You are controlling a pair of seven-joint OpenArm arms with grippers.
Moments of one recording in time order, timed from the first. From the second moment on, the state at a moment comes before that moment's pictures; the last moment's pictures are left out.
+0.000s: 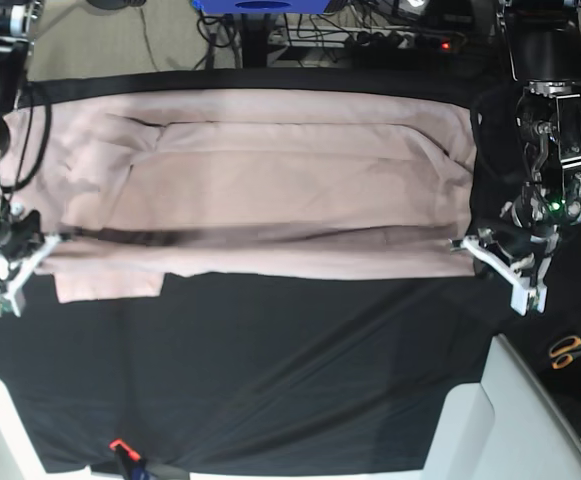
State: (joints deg) left arm 0.5 -21.6 -9.6 83.3 -23.2 -9.0 40.6; right arm 6.1 16.7 13.8 72.2 6.2 18.0 -45.5
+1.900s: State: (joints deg) left arm -13.8 -16.5 -4.3 72.1 -13.4 -9.0 40.3; right arm 18.0 16.4 11.4 54.5 5.5 14.5 -29.4
